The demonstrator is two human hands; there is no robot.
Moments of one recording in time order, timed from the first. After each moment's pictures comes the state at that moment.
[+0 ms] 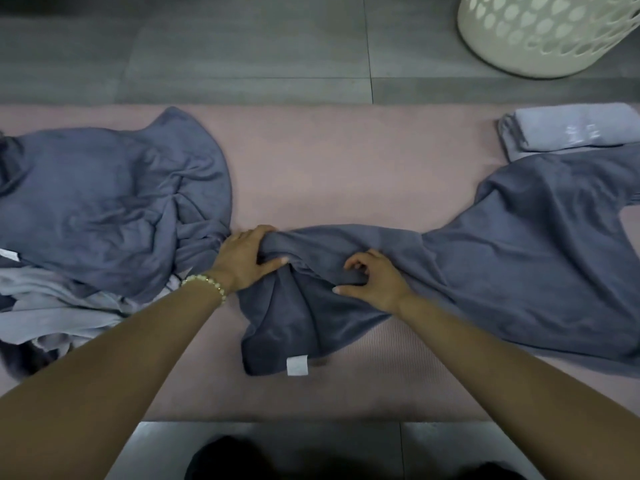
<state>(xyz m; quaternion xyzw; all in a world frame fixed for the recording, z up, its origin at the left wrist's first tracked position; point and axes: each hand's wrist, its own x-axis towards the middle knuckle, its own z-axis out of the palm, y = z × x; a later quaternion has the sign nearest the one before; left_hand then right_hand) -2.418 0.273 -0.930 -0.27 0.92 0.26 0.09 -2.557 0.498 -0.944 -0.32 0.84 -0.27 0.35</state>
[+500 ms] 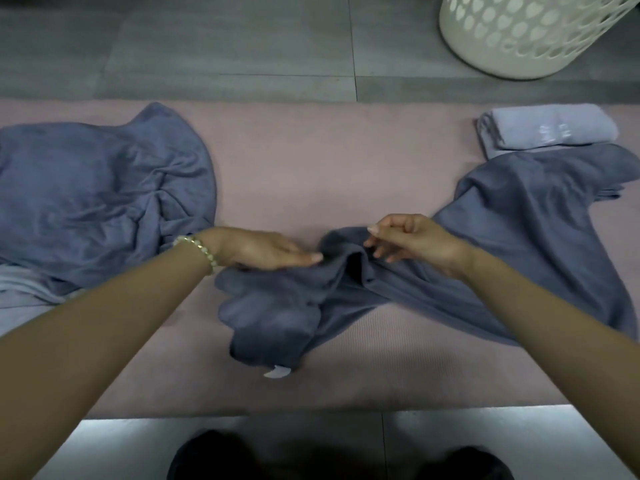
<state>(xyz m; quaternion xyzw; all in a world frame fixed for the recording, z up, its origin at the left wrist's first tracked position) -2.466 0.312 -0.851 -0.20 0.73 0.52 0.40 -2.617 0.523 -0.861 -0.18 0.71 -0.46 0.51</state>
